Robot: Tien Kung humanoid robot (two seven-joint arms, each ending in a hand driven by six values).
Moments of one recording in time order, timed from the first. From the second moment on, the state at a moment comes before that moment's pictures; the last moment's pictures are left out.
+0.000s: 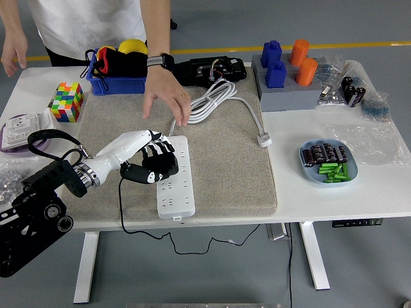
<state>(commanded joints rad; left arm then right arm) -0.41 0.46 -0.81 -1.40 1.70 0.10 0.00 -0.10 -0.22 1.32 0.24 -0.92 0.08 -0.15</state>
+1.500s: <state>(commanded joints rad) -0.53 0.43 -0.78 -1.19 1.66 0.08 -0.01 -0.11 -0.22 1.32 0.24 -0.92 0.08 -0.15</state>
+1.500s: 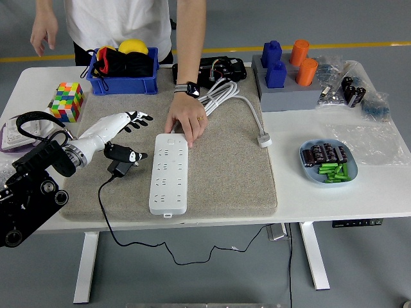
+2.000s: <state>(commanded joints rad) -0.67 0.36 -0.61 -1.07 1.63 0.06 0.00 -0.10 -0.22 1.31 0.24 -0.92 0.08 -0.15</state>
